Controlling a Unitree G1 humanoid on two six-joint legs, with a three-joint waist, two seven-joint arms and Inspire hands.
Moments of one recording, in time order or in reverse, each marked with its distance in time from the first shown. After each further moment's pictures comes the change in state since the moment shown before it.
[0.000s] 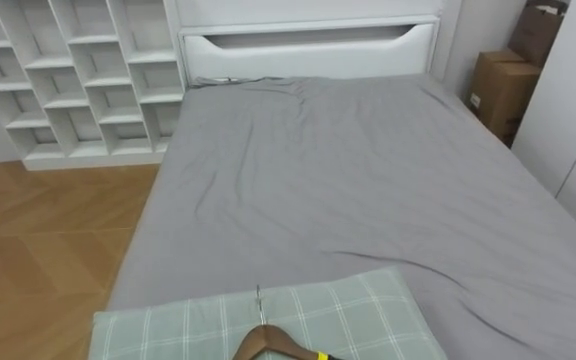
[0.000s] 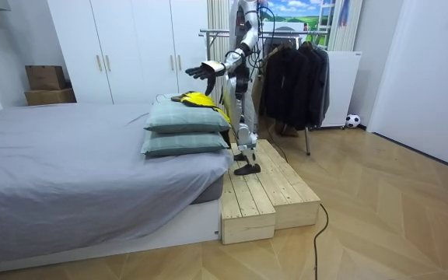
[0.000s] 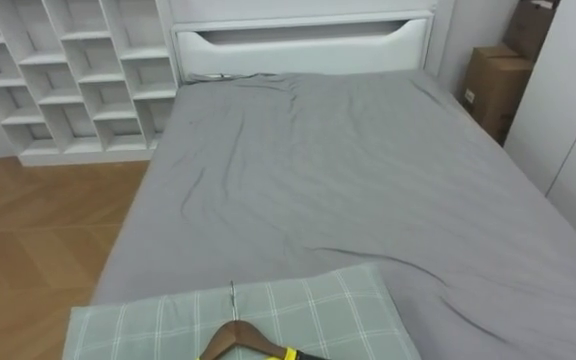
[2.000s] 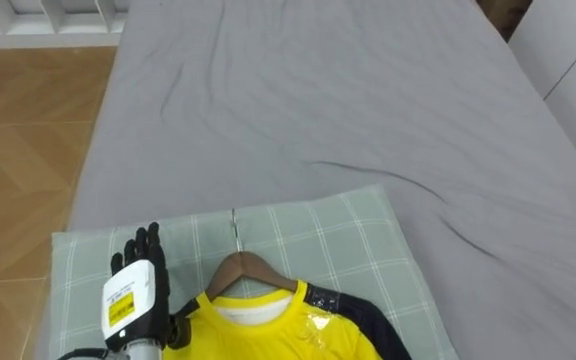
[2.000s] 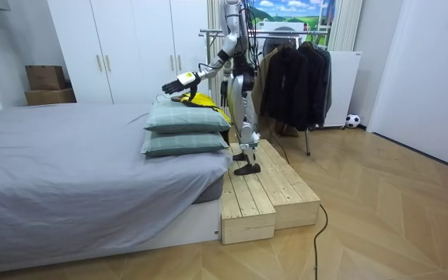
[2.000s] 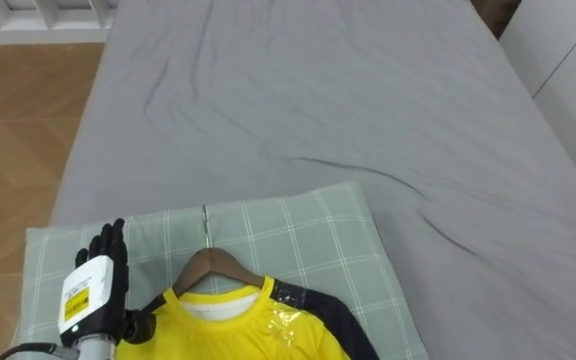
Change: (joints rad) left arm -0.385 -0.058 -0.364 0.118 0.015 -0.023 -0.054; right arm -0.258 0.059 0.367 0.114 0.253 0.012 0.010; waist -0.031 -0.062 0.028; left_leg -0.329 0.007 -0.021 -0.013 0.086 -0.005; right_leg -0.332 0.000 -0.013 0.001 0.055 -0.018
